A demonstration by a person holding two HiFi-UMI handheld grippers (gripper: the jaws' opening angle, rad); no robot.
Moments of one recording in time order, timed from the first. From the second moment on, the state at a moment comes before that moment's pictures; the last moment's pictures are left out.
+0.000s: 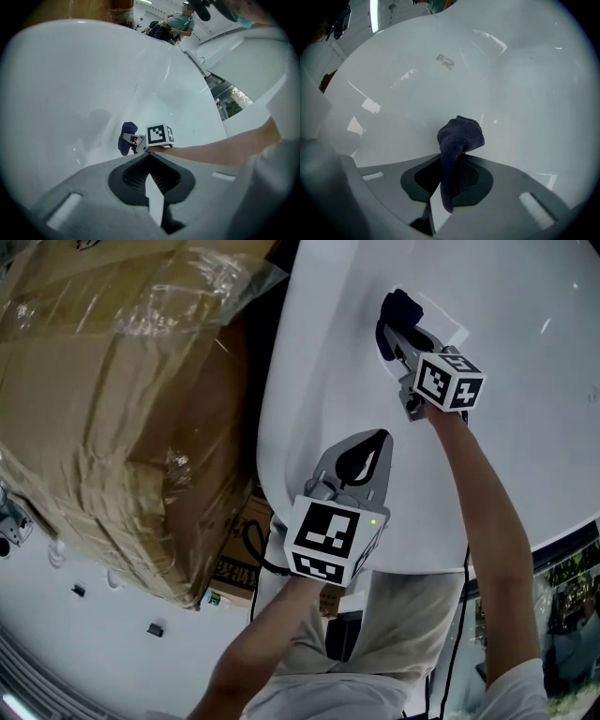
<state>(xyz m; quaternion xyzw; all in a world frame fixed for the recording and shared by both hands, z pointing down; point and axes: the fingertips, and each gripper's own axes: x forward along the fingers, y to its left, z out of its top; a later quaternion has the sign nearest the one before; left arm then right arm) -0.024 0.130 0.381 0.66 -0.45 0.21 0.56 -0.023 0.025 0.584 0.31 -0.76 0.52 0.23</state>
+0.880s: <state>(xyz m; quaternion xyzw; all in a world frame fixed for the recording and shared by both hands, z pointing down) -0.026 0.123 0.387 0.67 -0.45 0.20 0.56 -0.049 0.065 0.653 0.33 -0.68 0.61 0.23</state>
